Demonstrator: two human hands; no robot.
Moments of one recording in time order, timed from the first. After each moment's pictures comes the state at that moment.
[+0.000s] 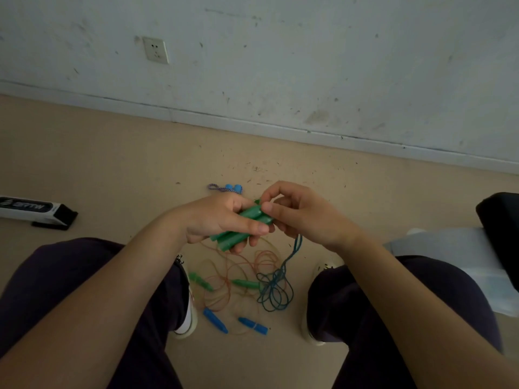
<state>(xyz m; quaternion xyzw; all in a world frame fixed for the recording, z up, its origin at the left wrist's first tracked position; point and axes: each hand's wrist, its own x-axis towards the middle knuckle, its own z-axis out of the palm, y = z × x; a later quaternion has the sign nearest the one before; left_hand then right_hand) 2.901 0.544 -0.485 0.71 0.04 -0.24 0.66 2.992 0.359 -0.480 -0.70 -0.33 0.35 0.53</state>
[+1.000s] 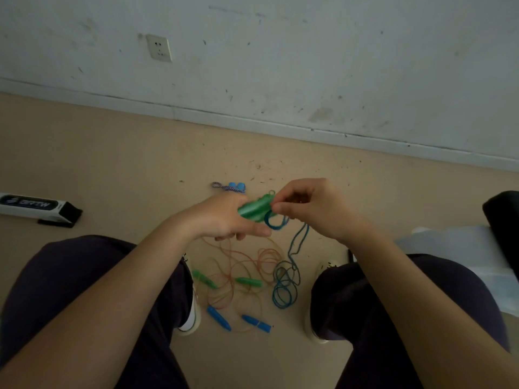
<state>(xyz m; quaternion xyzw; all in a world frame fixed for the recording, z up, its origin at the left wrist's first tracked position) 2.905 0.541 -0.489 0.86 0.10 -0.20 0.46 2.997 0.357 -0.473 -0.78 -0.33 0.24 0.48</state>
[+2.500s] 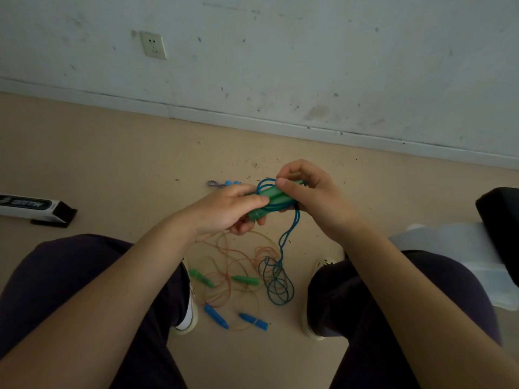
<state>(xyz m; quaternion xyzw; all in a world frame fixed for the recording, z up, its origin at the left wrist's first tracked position) 2.903 0.524 -0.481 0.73 0.11 -0.14 0.66 3.002 0.358 -0.482 -0.69 -0.23 0.27 0.63</state>
